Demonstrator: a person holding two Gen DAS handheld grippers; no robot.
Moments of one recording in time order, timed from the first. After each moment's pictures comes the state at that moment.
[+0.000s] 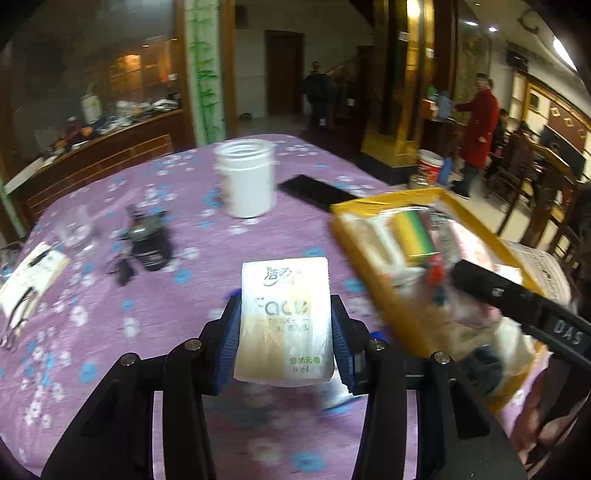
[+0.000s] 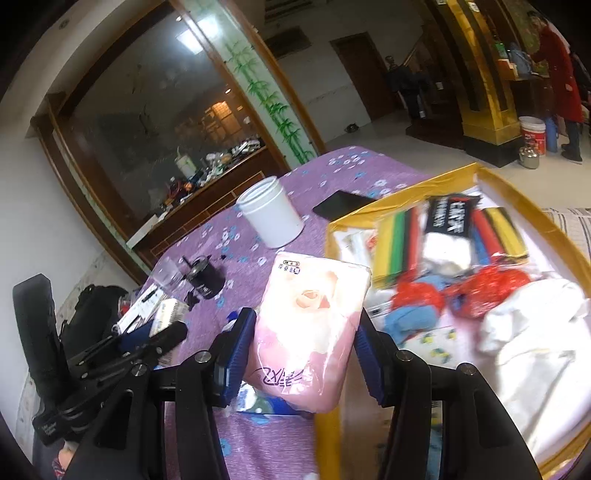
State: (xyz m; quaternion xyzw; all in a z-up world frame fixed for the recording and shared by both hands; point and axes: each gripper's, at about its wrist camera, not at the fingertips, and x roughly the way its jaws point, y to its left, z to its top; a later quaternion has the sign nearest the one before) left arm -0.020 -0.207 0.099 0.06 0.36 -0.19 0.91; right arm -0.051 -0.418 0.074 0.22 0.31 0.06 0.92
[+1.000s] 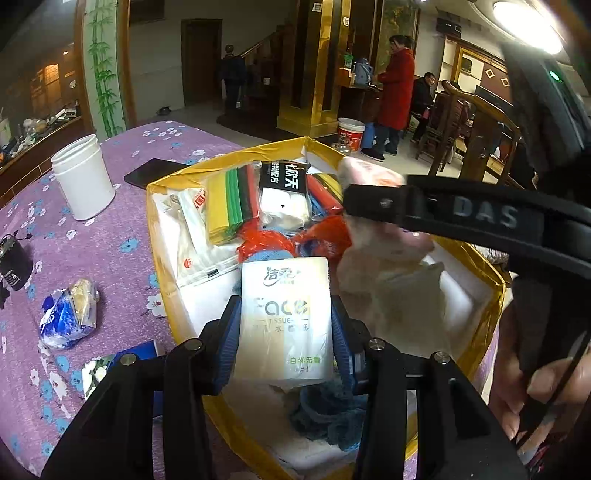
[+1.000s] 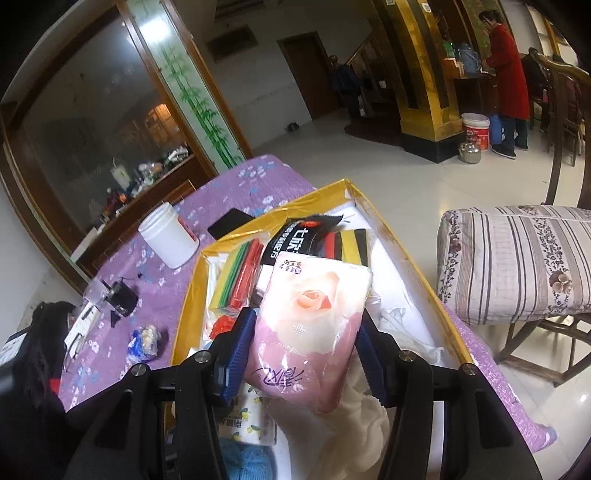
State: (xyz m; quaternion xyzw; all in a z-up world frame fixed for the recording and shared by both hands) left arm -0.059 -0.341 0.063 0.10 0.38 -0.32 0.86; right arm -0.049 -0.519 0.067 0.20 0.35 -0.05 0.91
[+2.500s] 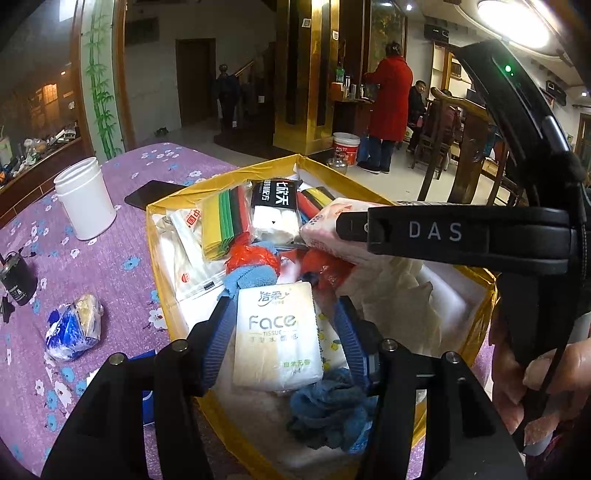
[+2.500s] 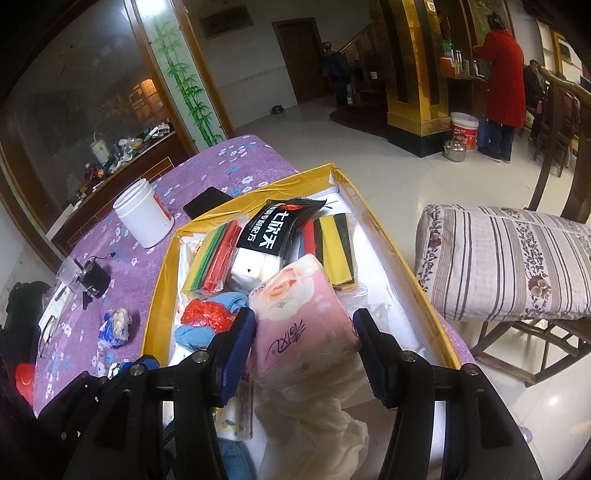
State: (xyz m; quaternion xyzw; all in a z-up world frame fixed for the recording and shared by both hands) left arm -0.070 -0.342 0.068 0.10 0.34 -0.33 0.88; right arm -0.049 -0.519 0.065 0.16 0.39 -0.08 0.90
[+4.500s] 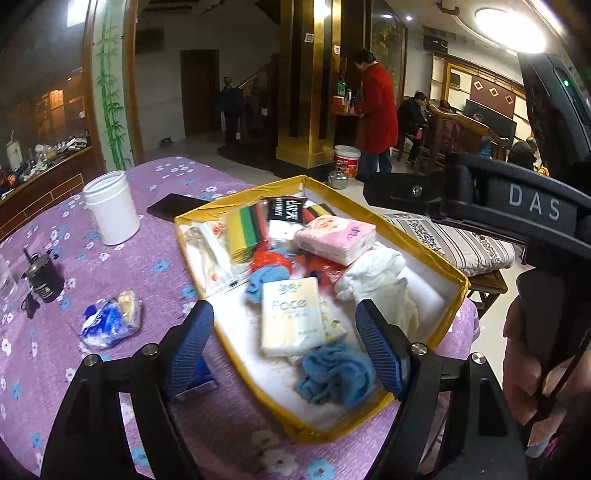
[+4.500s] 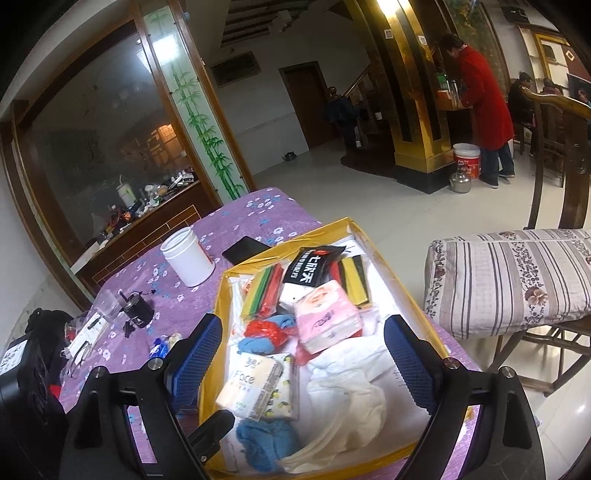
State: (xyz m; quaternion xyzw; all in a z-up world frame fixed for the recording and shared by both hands) left arm -0.093 -0.300 0.100 0.09 0.32 -0.32 0.89; right arm -0.110 -0.493 0.119 0.18 0.29 -0.07 0.94
